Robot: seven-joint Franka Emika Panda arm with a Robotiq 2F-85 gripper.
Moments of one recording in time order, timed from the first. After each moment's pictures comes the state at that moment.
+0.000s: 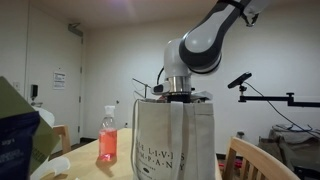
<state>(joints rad) 0.00 0.32 0.20 -2.20 0.06 2.44 -1.03</state>
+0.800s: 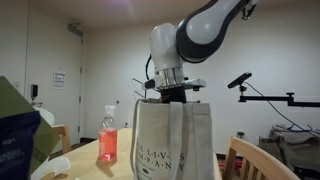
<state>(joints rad) 0.09 0.32 0.18 -2.10 -0.21 2.24 -0.83</state>
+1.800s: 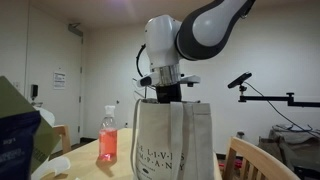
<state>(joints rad) 0.12 0.32 0.18 -2.07 -0.38 2.25 -0.82</state>
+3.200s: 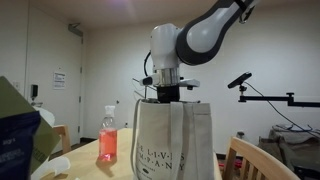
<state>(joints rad) 0.08 0.34 0.15 -2.07 -0.32 2.34 -0.82</state>
